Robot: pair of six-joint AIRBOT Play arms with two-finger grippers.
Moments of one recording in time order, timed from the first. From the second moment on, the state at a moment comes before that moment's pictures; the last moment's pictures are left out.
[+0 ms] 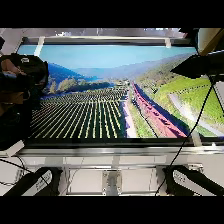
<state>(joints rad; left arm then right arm) 0.17 -1.04 1.40 1.38 -1.36 -1.41 -0.11 -1.15 1.81 -0.87 1.68 1.35</state>
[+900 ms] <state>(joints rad) 0.17 -1.05 1.40 1.39 -1.17 -1.41 -0.11 -1.15 1.81 -0.87 1.61 1.35</state>
